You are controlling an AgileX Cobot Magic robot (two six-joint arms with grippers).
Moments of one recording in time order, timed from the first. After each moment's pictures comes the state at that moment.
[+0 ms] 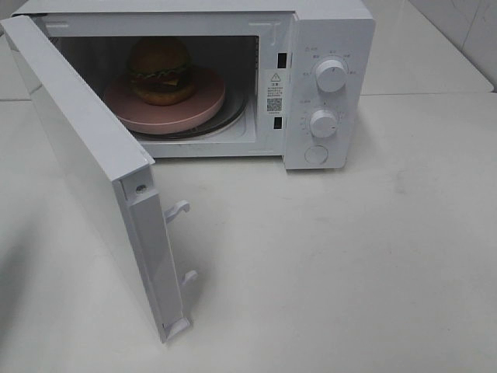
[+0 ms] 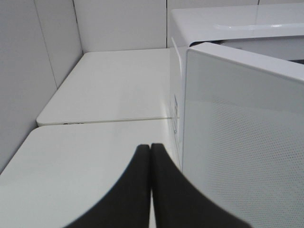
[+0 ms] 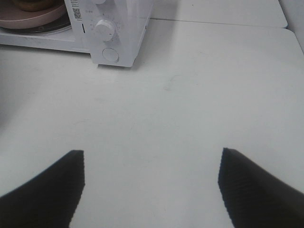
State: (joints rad) left arm 0.02 1.00 -0.20 0.08 -0.59 -0.03; right arm 0.14 0.00 -0.50 0.00 1.00 0.00
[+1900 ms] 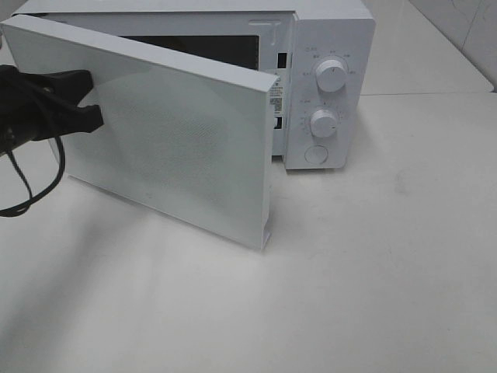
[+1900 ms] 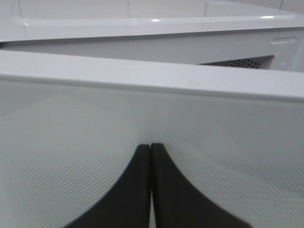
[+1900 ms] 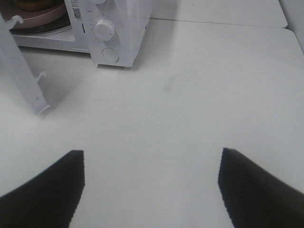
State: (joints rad) left arm -0.31 1.64 -0.53 0.20 -0.91 -0.18; right arm 0.14 0.00 -0.50 0.00 1.00 0.01
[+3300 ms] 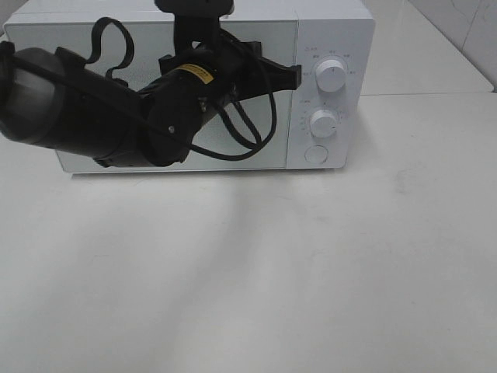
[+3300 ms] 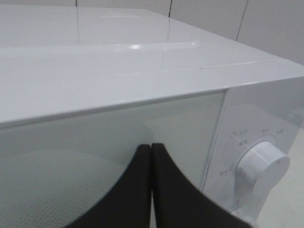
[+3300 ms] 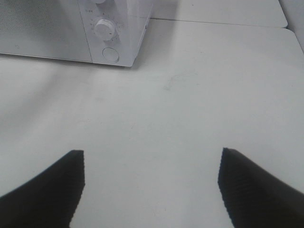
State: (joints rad) left arm -0.77 2.03 -1.18 -0.49 -0.71 0.24; right arm 0.14 0.00 -0.50 0.00 1.00 0.01
